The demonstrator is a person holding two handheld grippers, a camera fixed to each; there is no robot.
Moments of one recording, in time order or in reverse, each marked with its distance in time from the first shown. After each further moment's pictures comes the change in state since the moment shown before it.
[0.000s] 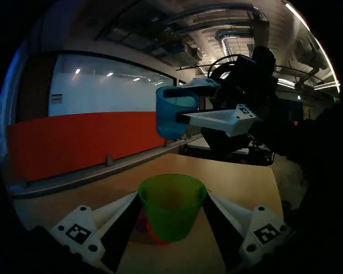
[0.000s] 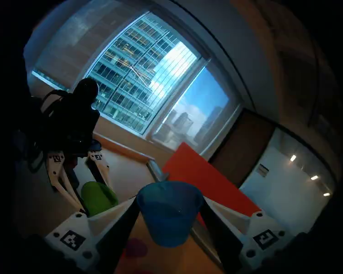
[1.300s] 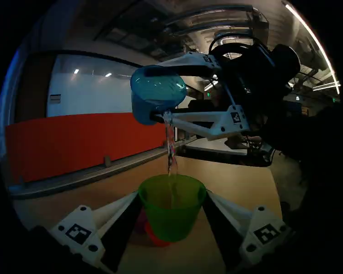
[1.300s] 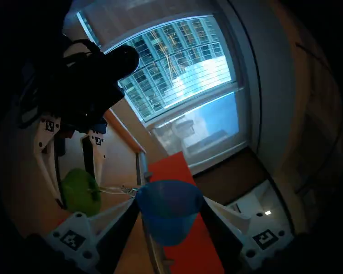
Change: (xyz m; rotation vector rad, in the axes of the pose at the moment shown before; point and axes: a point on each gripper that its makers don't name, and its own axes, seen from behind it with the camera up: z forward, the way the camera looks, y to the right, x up) left arm 0.004 0.002 0.006 -0.015 0.007 -0.003; right arm 0.021 0.020 0.039 -0.035 -0.018 -0.472
